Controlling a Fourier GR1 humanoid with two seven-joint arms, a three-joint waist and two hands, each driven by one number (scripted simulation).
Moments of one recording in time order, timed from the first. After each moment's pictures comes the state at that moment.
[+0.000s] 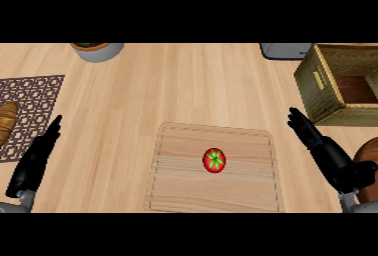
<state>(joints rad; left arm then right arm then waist) -0.04 0.59 -0.24 -1.35 0.13 0.30 0.16 -0.05 -0.53 0.28 -1.50 -0.32 0.03 -0.13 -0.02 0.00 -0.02</state>
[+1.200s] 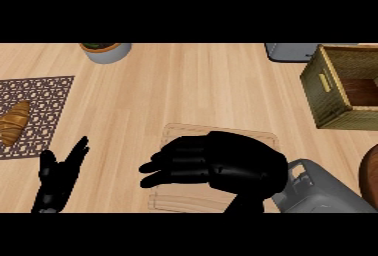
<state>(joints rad) 0.08 0.43 -0.23 -1.39 0.30 0.20 0.17 -0.61 -0.38 0.64 -1.81 0.10 0.36 -0.07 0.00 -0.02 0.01</state>
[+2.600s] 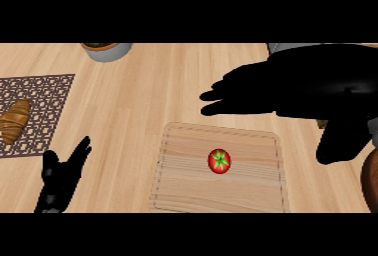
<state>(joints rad) 0.09 0.39 -0.20 -1.41 0.26 0.18 0.19 -1.00 -0.69 0.43 -1.68 0.14 0.97 -0.06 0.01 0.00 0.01</state>
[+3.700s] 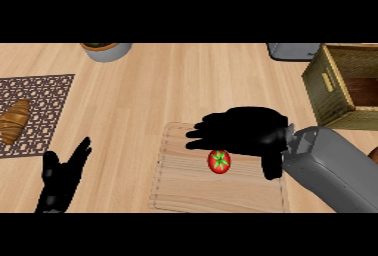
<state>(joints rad) 0.10 0.35 -0.15 -1.43 0.21 0.15 0.22 -0.72 -0.49 0.63 -1.59 0.61 0.74 -0.27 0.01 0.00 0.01</state>
